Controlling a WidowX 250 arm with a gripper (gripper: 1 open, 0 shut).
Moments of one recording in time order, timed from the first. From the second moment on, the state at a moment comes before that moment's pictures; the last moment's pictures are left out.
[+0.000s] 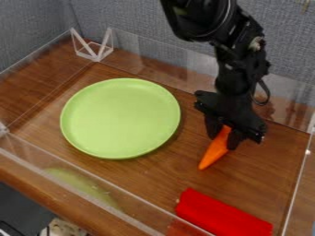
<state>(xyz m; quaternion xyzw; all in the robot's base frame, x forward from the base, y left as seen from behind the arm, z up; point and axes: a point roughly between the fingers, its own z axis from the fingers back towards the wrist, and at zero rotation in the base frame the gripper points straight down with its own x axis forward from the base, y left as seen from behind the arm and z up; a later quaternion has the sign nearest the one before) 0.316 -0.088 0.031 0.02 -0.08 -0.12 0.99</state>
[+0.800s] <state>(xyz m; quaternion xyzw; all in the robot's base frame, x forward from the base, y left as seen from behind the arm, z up) 0.299 -0.067 0.024 0.04 -0.02 -0.11 0.99</state>
